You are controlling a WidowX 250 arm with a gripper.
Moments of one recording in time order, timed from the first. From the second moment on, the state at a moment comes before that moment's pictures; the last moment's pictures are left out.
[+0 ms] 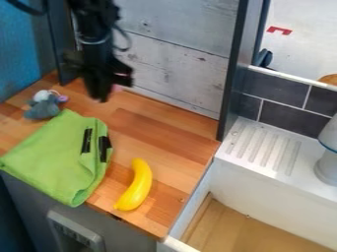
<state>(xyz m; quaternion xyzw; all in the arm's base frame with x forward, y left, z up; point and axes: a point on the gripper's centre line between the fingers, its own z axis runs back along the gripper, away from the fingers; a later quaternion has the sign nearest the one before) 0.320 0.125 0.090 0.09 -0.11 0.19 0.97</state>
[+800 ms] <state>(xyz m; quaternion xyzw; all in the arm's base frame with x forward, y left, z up) 0.251 0.180 0.060 0.11 0.03 0.39 0.91</state>
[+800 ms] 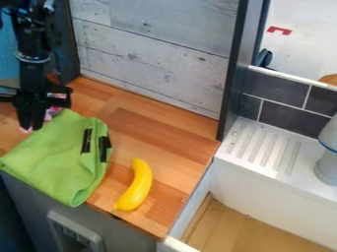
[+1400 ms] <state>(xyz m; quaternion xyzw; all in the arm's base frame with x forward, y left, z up) 0.229 0.243 0.031 0.10 0.03 0.45 0.89</state>
